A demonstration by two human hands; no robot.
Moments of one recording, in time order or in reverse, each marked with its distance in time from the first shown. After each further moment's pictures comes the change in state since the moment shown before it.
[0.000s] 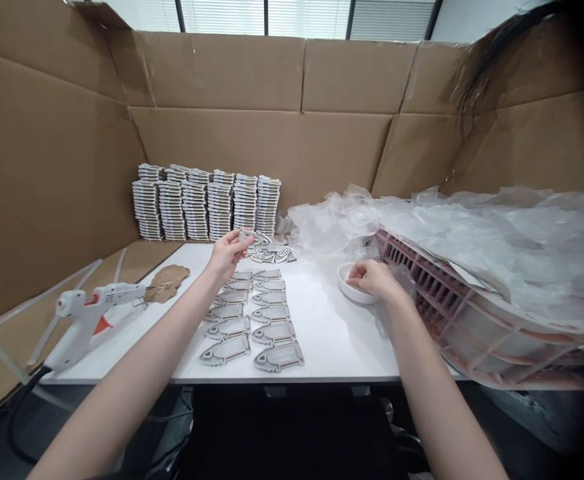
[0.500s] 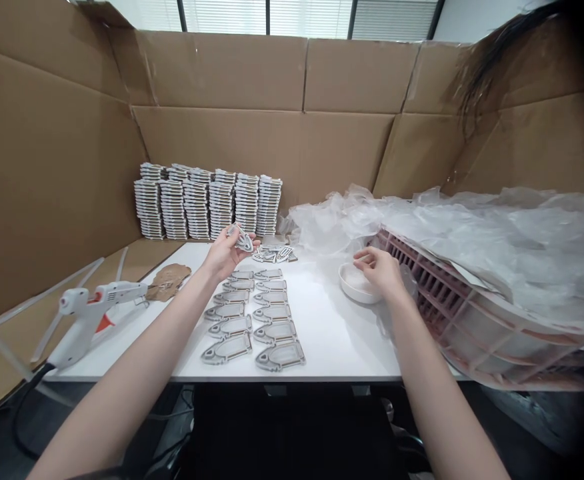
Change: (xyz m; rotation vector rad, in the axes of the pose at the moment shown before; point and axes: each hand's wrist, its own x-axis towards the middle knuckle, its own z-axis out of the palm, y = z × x) left_hand 0.001 0.008 -0.005 -0.095 -0.065 -0.081; right_hand 0.000 -0.007 -0.005 0.179 0.300 0.025
